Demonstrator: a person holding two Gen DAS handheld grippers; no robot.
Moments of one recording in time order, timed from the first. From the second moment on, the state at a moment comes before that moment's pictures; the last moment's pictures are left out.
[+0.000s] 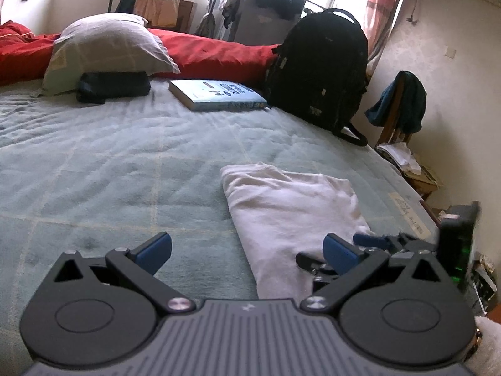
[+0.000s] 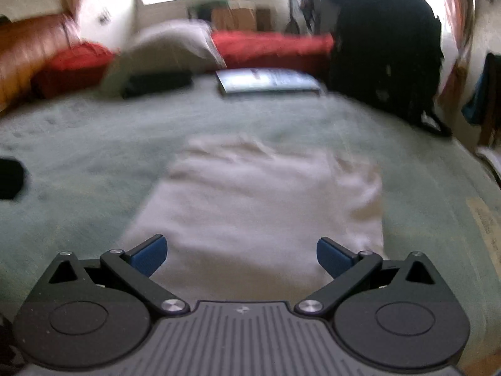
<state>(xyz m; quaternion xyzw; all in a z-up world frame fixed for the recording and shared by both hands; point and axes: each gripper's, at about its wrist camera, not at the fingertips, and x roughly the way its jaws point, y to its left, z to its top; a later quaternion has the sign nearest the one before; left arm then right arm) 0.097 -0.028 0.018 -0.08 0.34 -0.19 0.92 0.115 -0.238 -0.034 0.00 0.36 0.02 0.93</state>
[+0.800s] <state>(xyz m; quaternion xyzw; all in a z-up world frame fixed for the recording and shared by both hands) 0.134 -0.098 -0.031 0.01 0.41 -0.16 0.90 0.063 -0.286 -0.016 0.05 0.35 0.03 0.94</state>
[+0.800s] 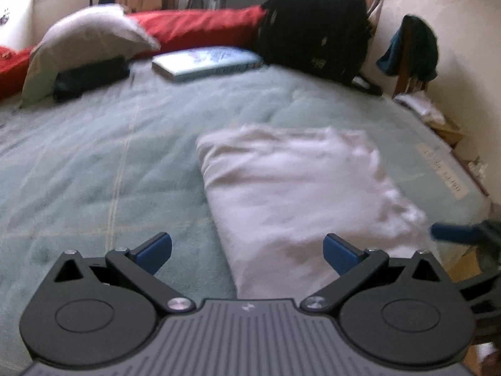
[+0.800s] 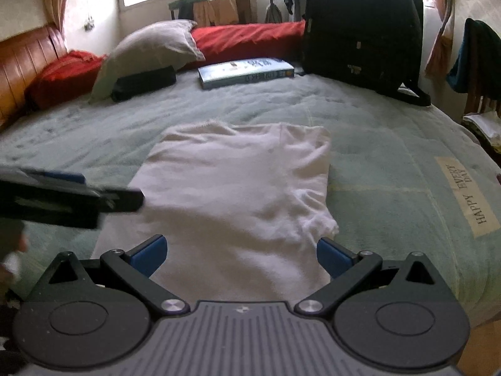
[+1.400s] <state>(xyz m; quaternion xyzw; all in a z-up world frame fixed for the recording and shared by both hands) 0.173 -0.050 -0.056 -0.22 0.48 -0.27 0.80 0.120 -0.426 -0.051 0.41 0.39 0.14 0.81</state>
